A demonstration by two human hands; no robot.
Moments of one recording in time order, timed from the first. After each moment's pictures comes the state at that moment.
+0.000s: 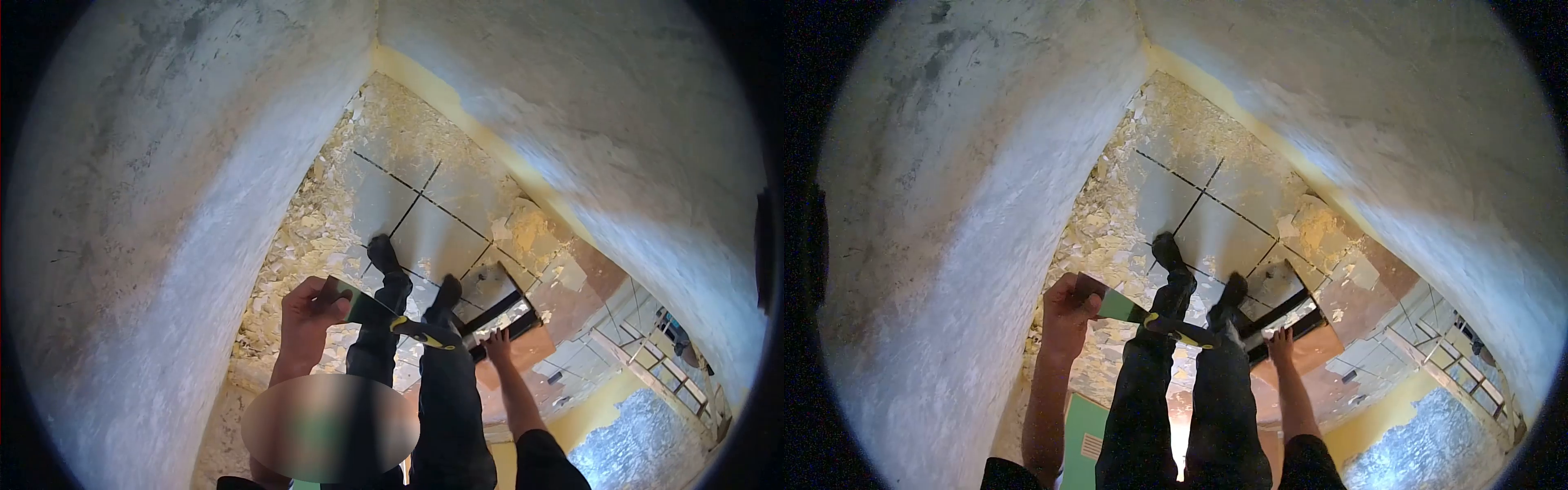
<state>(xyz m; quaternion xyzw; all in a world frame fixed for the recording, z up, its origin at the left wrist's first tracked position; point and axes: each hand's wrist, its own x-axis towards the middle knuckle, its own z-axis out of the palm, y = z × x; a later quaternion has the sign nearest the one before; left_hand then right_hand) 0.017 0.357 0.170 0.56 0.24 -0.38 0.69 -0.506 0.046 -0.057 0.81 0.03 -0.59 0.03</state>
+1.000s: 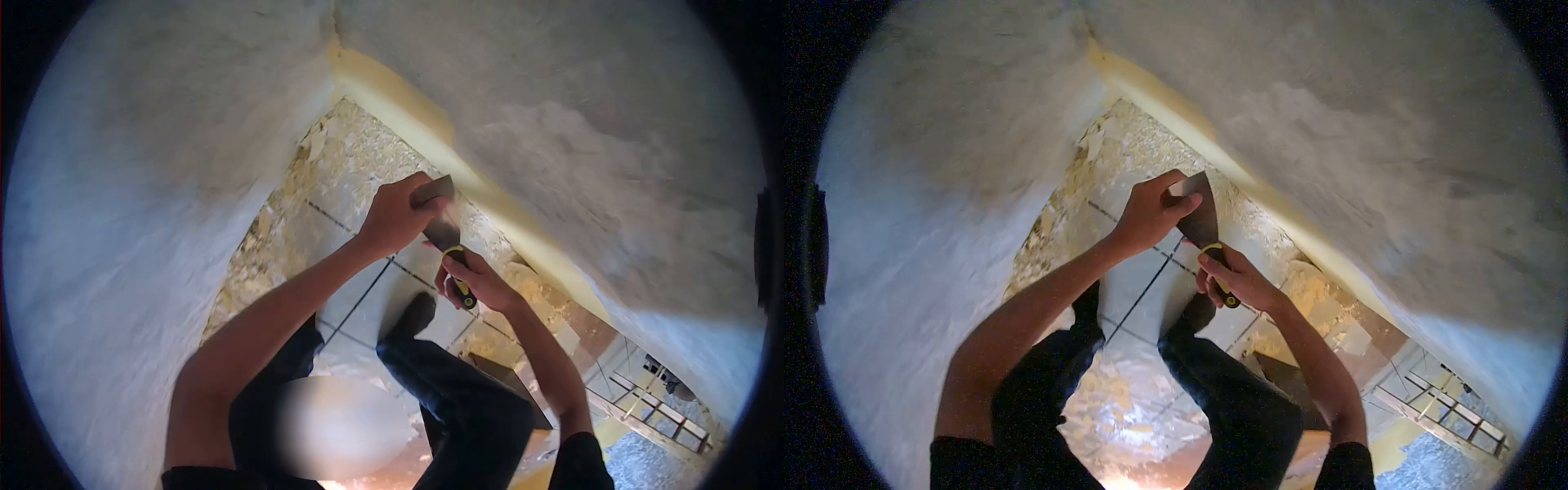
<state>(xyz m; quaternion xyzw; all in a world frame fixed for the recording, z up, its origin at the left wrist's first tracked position) 0.117 0.137 -0.109 0.76 -0.14 -0.31 0.55 -0.019 -0.021 -0.086 0.55 -0.21 -0.37 -0.71</state>
